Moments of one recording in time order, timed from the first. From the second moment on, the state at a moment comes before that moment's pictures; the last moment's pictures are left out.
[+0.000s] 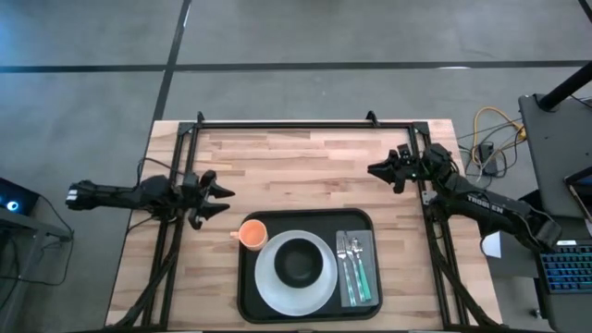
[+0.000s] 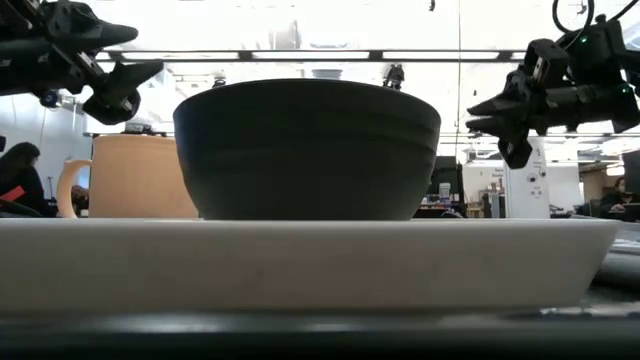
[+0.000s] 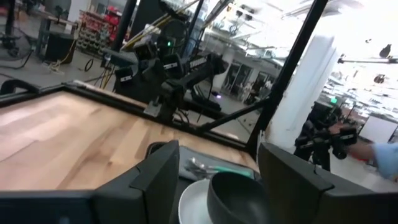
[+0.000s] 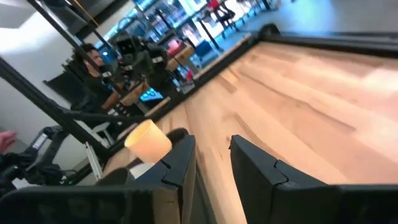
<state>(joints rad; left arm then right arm) -0.07 0.16 0.04 0.20 -0.01 -0.38 -0.78 0.62 0.09 0.42 -0.69 0.59</state>
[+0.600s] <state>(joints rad) -0.07 0.13 0.01 0.18 -0.01 -0.38 -0.67 0.47 0.04 0.40 -0.68 0.58</state>
